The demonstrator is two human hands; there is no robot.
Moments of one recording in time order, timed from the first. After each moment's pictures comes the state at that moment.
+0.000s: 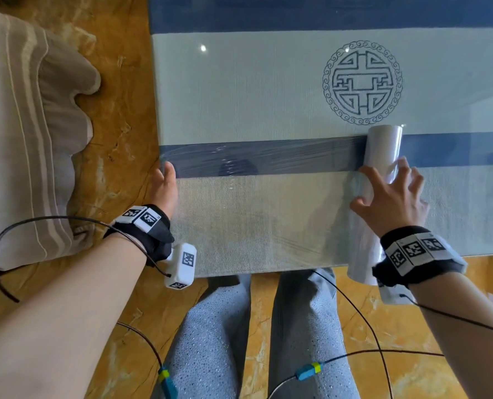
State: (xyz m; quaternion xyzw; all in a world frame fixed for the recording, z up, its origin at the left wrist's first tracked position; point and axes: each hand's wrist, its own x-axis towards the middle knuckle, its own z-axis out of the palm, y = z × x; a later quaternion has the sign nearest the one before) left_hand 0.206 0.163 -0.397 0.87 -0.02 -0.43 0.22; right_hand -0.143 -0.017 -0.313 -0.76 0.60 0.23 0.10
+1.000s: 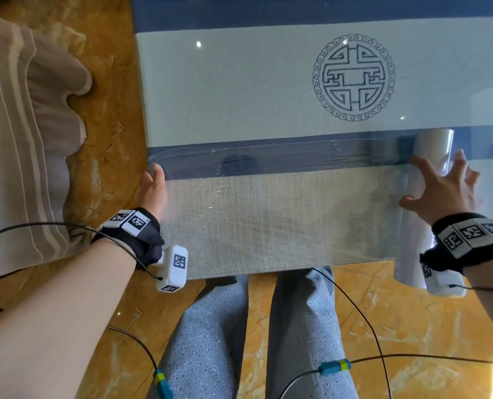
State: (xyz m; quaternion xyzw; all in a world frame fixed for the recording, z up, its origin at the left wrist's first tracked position) left_hand 0.223 0.194 -0.403 0.89 -0.01 -0.40 0.23; right_hand -0.193 -0.058 -0.307 -0.72 0.64 0.26 0.09
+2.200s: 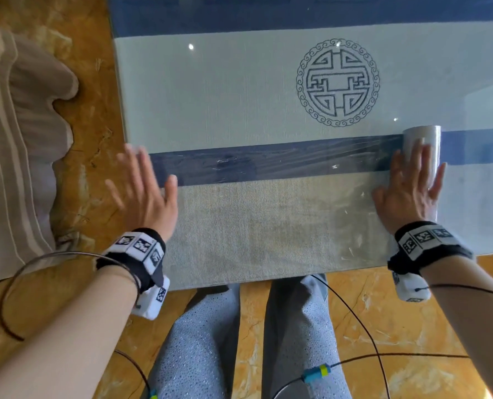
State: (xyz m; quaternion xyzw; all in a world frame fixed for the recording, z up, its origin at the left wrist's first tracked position) left_hand 0.001 0.245 -0.350 0.92 -0.35 -0.13 0.11; right_hand -0.377 0.003 -0.335 -0.82 0.55 0.14 0.01
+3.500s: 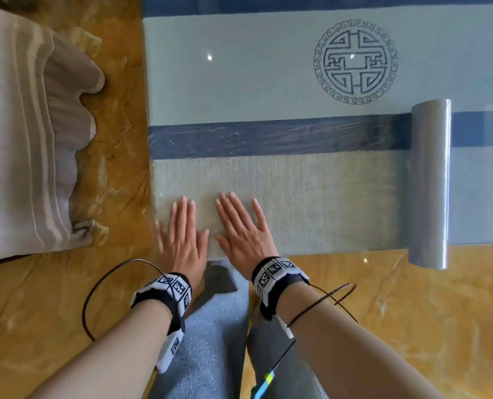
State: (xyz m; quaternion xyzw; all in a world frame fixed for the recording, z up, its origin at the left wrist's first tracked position) left_hand -0.128 0.096 -0.367 0.87 -0.46 -0.21 0.02; right_hand -0.253 -0.001 -0.354 -0.93 0.30 0.14 0.14
